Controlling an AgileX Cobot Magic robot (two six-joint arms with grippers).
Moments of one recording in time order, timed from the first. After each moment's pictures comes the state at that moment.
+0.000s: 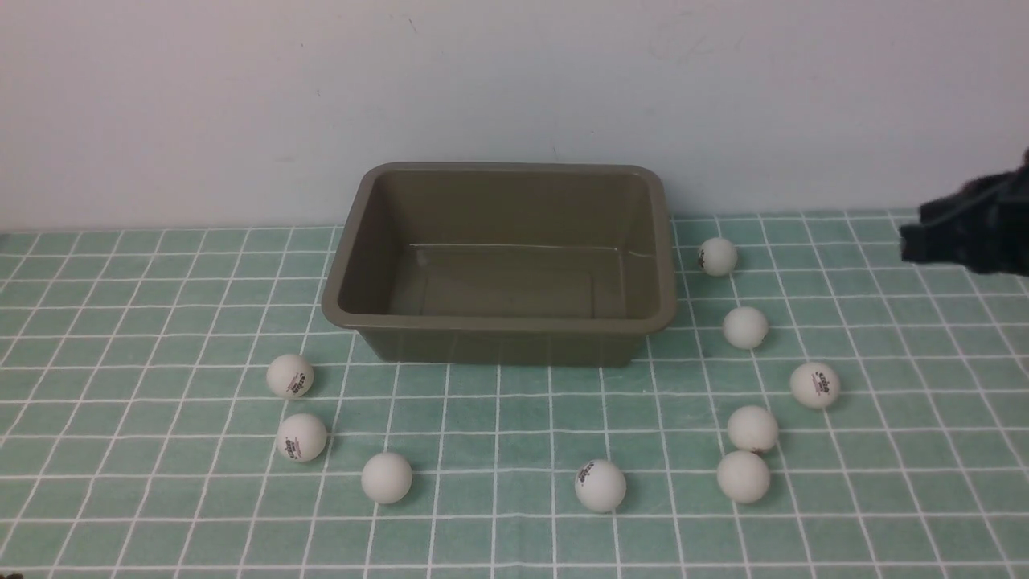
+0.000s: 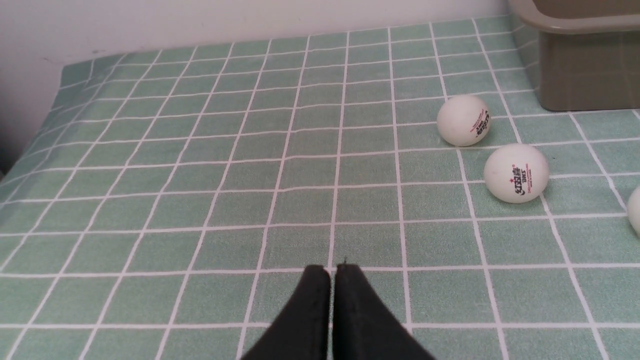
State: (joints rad) right arm 0.13 1.27 -0.96 0.12 0.50 -0.16; left arm 0.14 -0.01 0.02 -0.09 0.39 0.16
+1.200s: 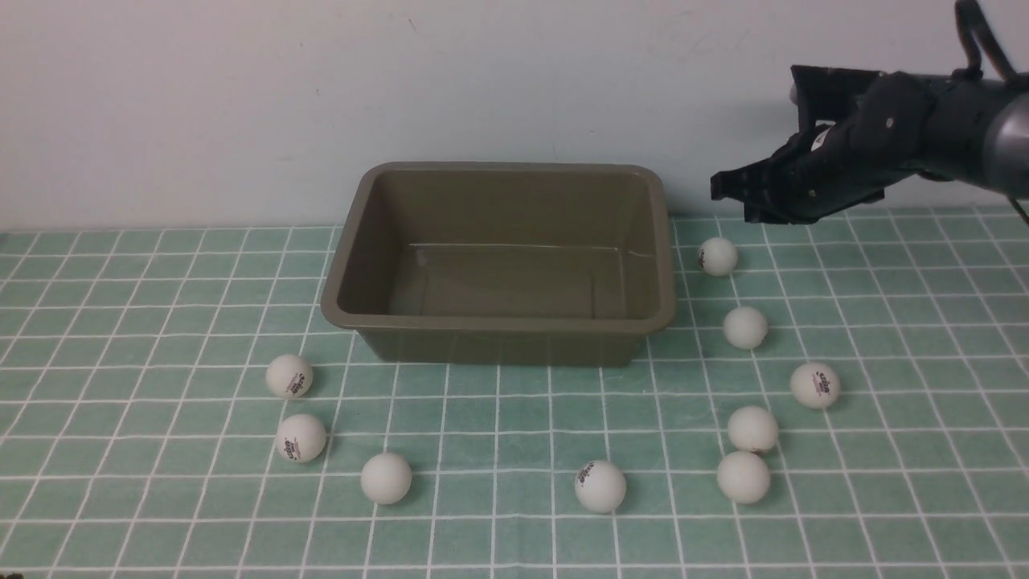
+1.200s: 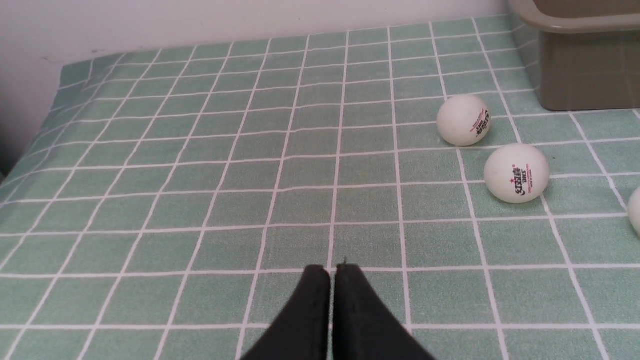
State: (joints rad) right arm 0.16 2.12 -1.64 0.15 0.57 0.00; left arm 0.14 -0.01 0.02 -0.09 0.39 0.16
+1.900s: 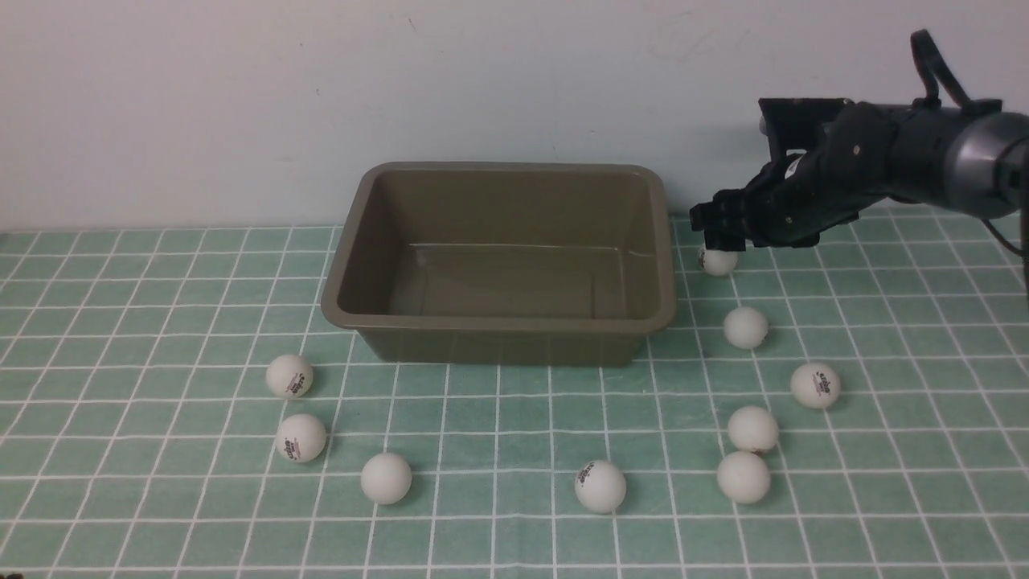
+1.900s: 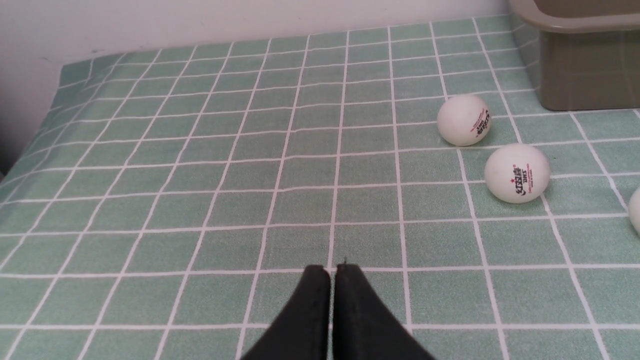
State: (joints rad) right arm 0.18 2.16 -1.64 0.16 0.56 -0.05; left arm 0.14 -0.01 0.02 -0.09 0.39 0.16
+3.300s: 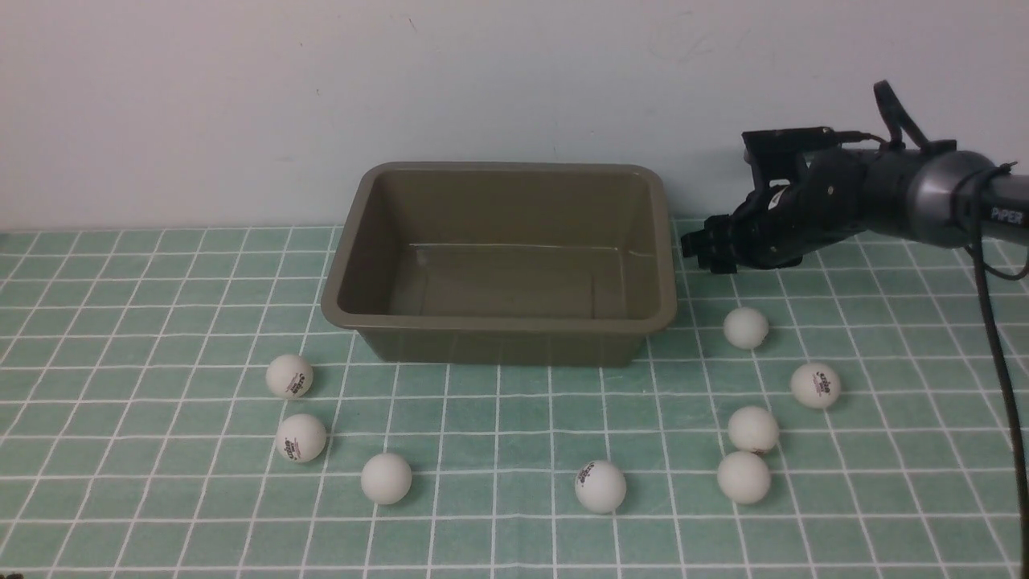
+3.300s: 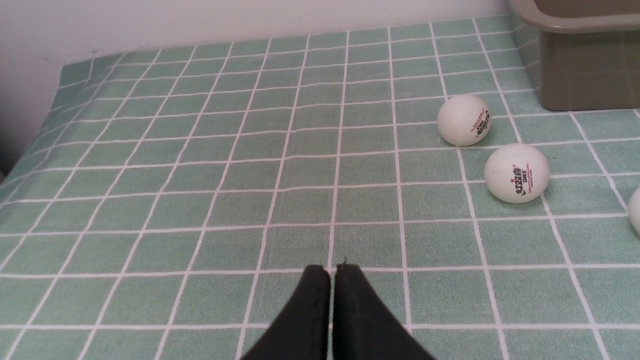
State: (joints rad) right arm 0.18 2.26 -1.65 0.16 0.45 -0.10; left arm 0.14 -0.01 0.02 -0.09 0.39 0.16
